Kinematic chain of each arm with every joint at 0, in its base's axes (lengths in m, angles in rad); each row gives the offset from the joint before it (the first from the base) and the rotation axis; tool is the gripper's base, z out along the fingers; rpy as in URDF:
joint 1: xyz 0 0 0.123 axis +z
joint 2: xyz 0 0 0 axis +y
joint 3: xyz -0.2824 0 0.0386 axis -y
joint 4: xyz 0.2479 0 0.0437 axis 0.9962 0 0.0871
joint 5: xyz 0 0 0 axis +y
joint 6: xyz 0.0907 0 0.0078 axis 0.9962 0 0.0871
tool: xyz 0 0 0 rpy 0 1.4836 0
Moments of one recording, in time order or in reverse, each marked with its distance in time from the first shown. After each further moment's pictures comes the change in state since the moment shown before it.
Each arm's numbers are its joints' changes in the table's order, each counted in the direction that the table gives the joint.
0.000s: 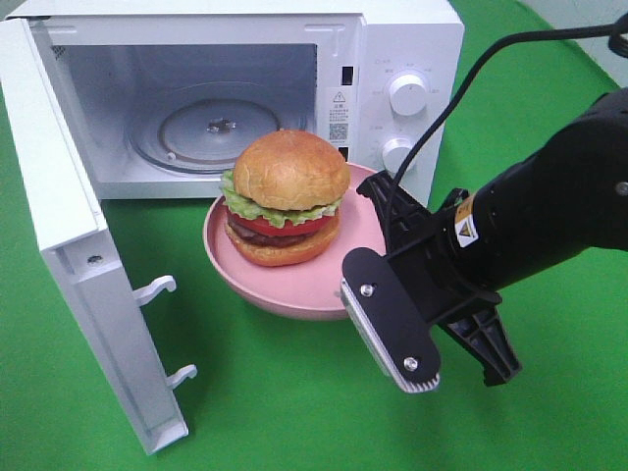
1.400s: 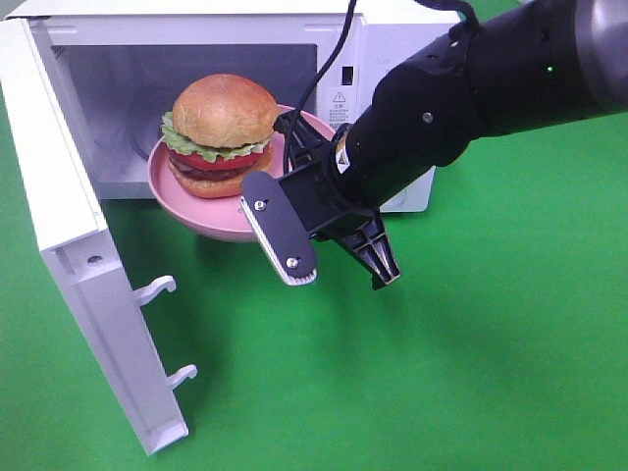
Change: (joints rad) left arm 0.000 0.000 0.000 0.000 0.000 0.000; right arm 0.007 0.309 0.386 -0.121 -0.002 0.078
